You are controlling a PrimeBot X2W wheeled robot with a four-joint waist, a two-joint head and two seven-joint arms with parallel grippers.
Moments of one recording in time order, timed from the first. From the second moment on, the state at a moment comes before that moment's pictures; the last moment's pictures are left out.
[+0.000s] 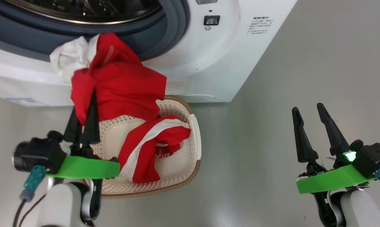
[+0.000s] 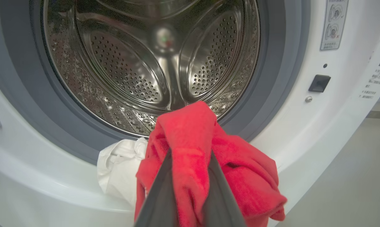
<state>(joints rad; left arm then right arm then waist) -0.38 0.03 -0.02 0.14 -0.19 -0.05 -0.26 -0.15 -0.05 0.01 0.10 0.35 0.12 -0.26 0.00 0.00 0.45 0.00</state>
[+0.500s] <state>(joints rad) -0.40 0.03 -0.05 0.39 -0.19 -0.07 -0.26 -0.19 -0.05 0.03 0.09 0.35 0.12 -0.26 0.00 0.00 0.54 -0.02</state>
